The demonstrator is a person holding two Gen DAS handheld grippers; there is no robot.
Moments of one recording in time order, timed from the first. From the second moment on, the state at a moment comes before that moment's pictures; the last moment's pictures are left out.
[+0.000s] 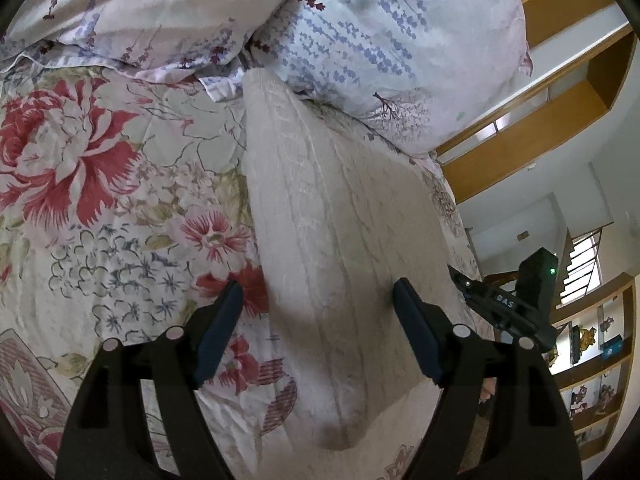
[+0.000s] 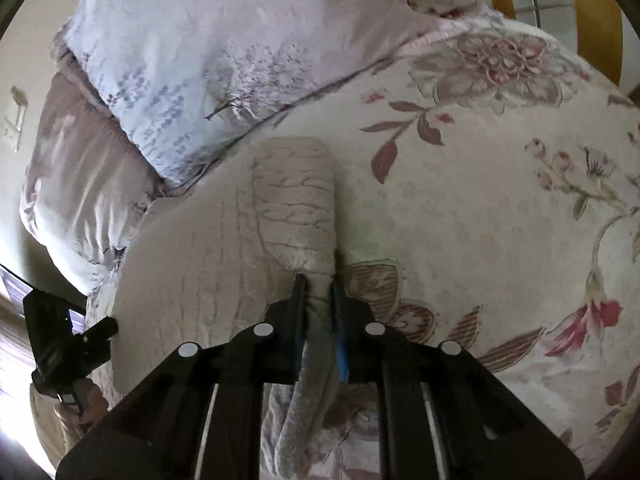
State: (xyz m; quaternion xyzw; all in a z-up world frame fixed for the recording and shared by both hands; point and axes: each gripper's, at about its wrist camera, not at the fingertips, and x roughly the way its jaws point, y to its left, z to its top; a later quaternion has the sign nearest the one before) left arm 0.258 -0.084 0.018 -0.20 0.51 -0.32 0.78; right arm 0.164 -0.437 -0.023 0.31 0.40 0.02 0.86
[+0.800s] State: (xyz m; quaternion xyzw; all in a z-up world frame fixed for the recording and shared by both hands) left arm 0.258 -0.086 0.016 -0.19 0.50 -0.31 0.79; right arm 0.155 -0.437 -0.014 0.28 0.38 -0.03 0.88
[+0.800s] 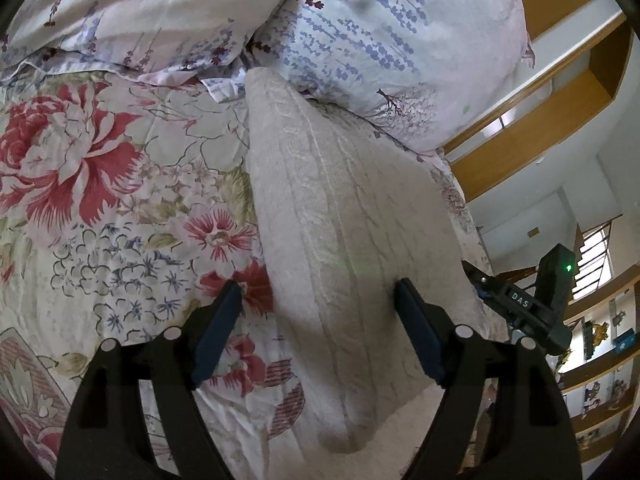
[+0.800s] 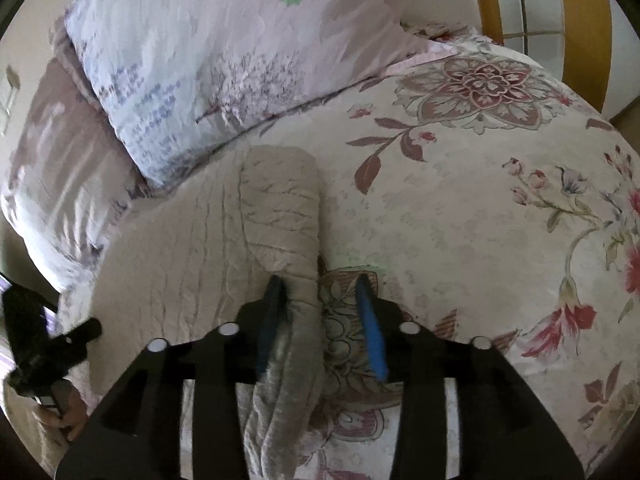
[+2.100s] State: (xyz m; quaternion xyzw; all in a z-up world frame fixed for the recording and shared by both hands) left arm 0.268 -0.081 0.014 -0.26 0.50 -0.34 0.75; right arm 0.170 -0.448 -0.012 0.38 0.37 0.06 0.85
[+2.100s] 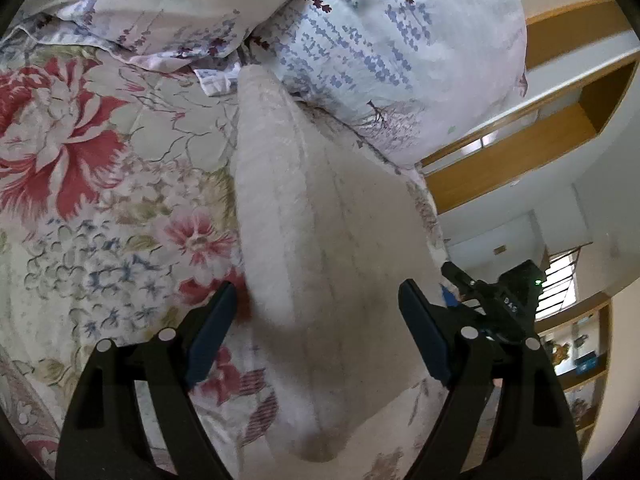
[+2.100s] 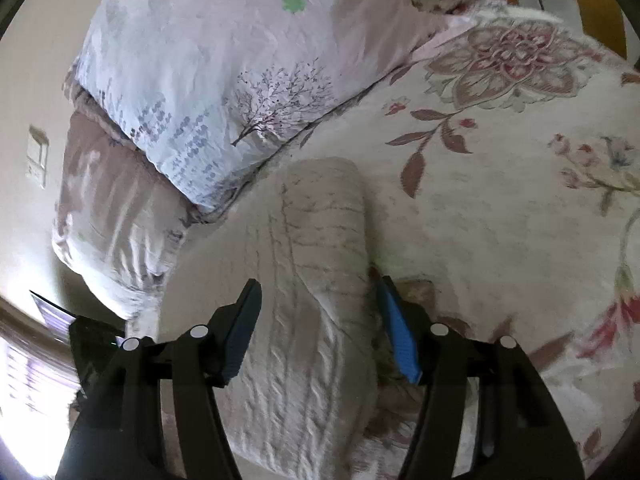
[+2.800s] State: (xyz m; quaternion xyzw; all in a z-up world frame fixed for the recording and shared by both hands) left arm 0.286 -0.090 0.006 -0.29 0.52 -0.33 0.73; right arm 0.194 -0.459 -0.027 0.42 0.39 0.07 0.81
